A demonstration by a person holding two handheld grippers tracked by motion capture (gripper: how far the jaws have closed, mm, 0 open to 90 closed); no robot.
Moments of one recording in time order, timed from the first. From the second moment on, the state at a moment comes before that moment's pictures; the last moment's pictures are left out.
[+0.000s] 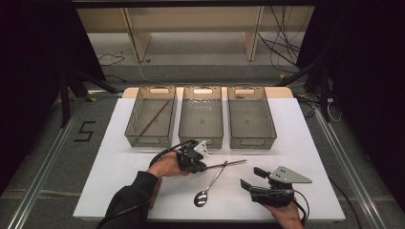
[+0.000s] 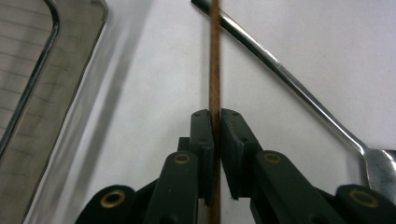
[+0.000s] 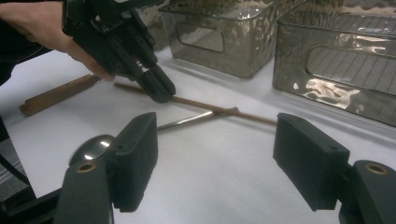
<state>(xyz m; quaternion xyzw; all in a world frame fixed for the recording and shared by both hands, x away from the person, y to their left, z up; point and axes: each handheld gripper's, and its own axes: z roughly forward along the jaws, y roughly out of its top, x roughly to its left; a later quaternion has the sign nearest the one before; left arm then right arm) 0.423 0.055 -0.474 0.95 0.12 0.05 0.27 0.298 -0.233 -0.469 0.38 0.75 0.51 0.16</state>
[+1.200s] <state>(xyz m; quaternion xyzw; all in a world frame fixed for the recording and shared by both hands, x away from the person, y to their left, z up) 0.417 0.071 -0.447 0.94 0.13 0.06 0.30 0.298 -0.233 -0.469 0.38 0.75 0.51 0.16</state>
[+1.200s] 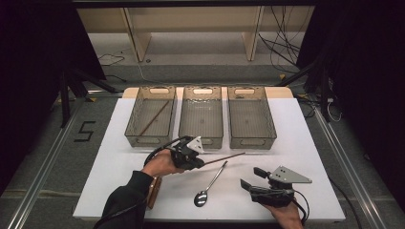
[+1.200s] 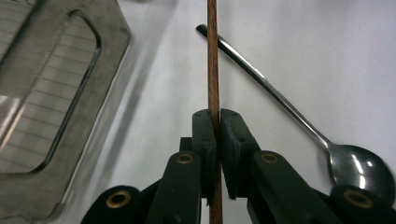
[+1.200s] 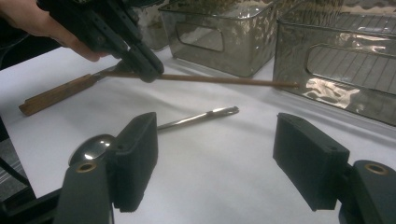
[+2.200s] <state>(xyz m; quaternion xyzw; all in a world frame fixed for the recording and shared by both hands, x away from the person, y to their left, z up) 0.432 0.162 -0.385 0.87 0.28 0.11 0.40 0.299 -0.233 -0.469 0.38 0.75 0.51 0.16</state>
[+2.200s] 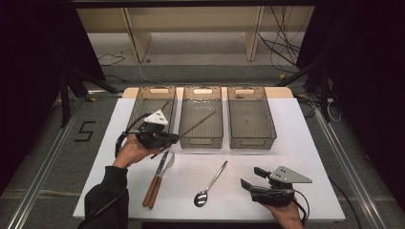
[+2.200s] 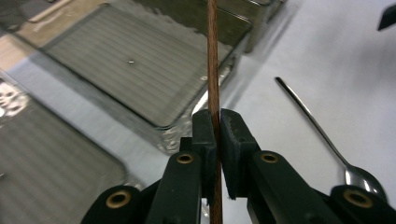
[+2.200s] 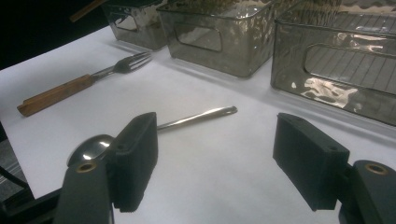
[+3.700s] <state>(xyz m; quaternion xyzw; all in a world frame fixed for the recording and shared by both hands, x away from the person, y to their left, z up) 0.522 0.240 -0.389 0.82 0.40 0.19 0.37 0.300 -0.233 -0.470 0.38 0.75 0.51 0.16</state>
